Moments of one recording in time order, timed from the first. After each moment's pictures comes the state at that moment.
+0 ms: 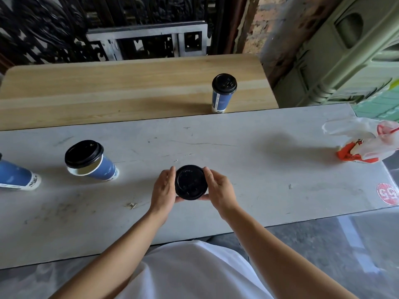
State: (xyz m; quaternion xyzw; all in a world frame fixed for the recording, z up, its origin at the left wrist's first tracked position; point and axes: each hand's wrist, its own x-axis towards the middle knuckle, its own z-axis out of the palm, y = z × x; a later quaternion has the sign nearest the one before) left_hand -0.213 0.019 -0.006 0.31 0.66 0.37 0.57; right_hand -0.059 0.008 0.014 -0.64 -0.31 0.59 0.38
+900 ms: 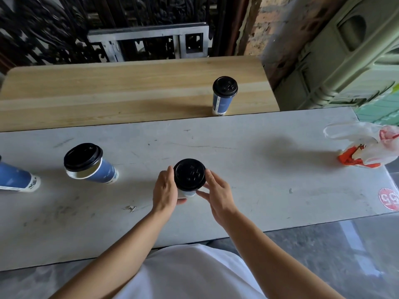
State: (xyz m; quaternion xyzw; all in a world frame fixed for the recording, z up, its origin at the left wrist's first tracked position) left_hand -0.203 0.033 0.000 0.28 0.72 0.33 0.54; right_hand -0.064 0.013 0.022 -0.58 -0.22 0.65 0.44
